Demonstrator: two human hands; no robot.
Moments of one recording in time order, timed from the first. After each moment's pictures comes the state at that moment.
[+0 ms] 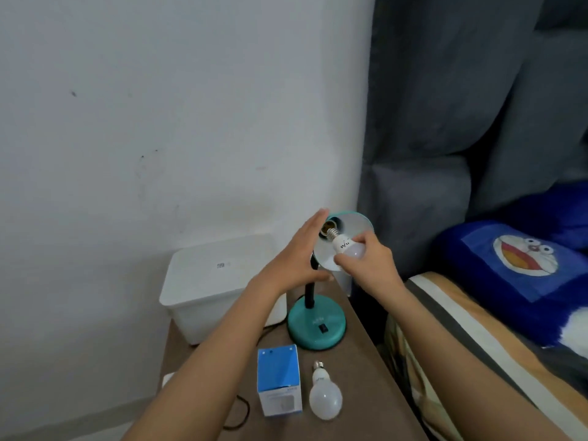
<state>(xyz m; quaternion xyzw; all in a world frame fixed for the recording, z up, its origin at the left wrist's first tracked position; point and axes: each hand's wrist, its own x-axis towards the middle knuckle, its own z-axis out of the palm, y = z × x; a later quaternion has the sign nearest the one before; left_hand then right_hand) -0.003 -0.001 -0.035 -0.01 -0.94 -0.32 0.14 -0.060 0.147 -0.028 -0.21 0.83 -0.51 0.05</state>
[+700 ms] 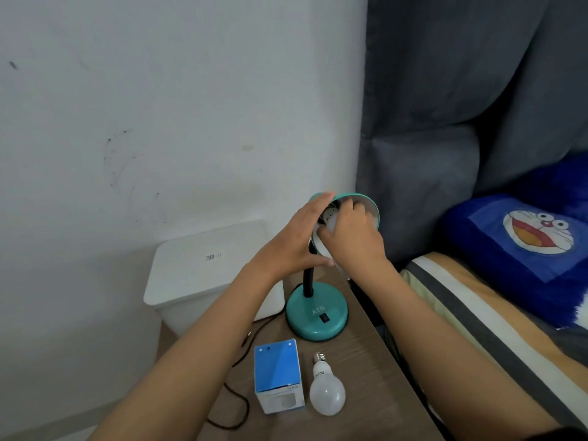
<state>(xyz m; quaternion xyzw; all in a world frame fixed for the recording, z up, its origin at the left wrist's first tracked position) -0.021 -0.009 -0.041 -0.07 -0.94 -0.27 0.17 -0.077 0.100 -0.032 -0.23 0.92 -0.30 -0.09</state>
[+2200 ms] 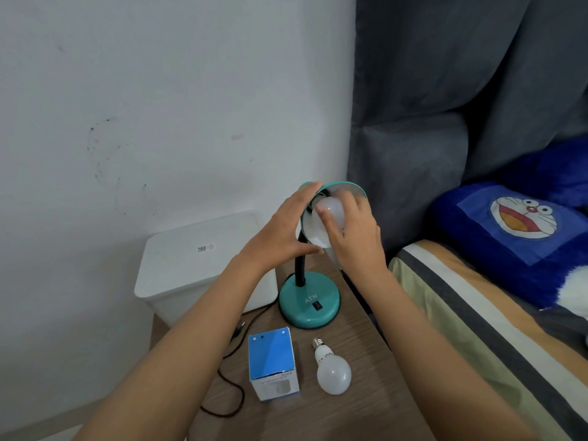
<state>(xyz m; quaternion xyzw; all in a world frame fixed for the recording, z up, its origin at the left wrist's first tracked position) -0.015 -0.013 -0.043 -0.05 -0.93 -0.32 0.18 -0.070 0.123 -0.054 -0.27 0.83 -0.47 -0.13</state>
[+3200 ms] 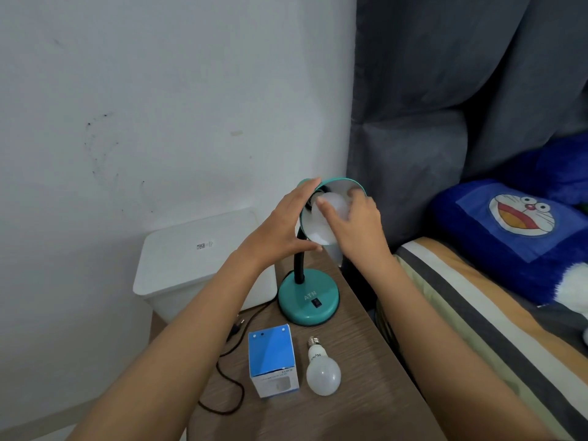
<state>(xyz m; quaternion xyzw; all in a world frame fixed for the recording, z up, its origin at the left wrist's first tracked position) -0.017 -0.019 -0.045 -0.05 -0.94 -0.29 0.17 -0.075 0.122 -0.041 -0.20 0.84 -0.51 -0.04</state>
